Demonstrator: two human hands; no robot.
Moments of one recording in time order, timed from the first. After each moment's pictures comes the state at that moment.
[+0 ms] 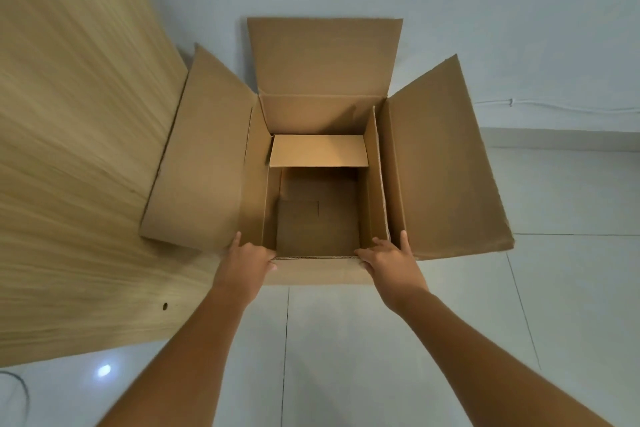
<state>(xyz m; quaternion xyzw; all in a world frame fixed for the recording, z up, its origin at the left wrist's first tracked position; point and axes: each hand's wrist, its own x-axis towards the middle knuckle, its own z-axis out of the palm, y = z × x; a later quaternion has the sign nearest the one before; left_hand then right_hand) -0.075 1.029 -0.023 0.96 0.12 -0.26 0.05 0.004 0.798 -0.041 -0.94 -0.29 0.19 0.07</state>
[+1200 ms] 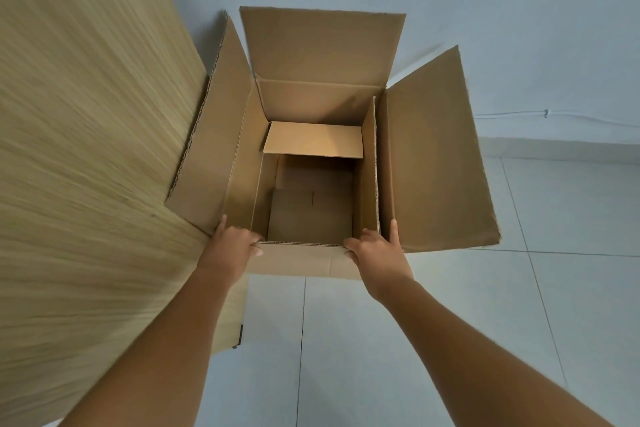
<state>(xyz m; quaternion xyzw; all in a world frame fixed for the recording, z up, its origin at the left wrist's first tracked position) -0.045 1.113 -0.035 0.95 0.18 -0.24 0.11 0.031 0.877 -0.036 -0.93 -0.32 0.19 0.03</state>
